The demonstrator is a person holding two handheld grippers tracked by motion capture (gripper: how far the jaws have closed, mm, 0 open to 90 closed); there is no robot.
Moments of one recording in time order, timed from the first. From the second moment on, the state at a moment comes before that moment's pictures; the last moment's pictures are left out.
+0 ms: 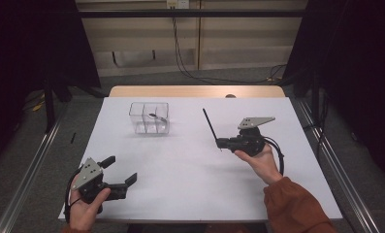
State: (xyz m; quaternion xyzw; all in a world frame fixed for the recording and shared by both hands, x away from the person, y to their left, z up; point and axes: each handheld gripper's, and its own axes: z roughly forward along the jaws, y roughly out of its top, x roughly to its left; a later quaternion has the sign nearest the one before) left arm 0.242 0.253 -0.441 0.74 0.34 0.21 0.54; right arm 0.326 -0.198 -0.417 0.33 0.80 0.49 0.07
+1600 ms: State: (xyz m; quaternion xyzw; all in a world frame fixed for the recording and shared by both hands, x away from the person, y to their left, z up) left arm 0.249 0.226 -0.415 0.76 0.29 0.19 0.55; right arm 0.303 -0.148 -0.405 0.20 0.90 0.40 -0.02
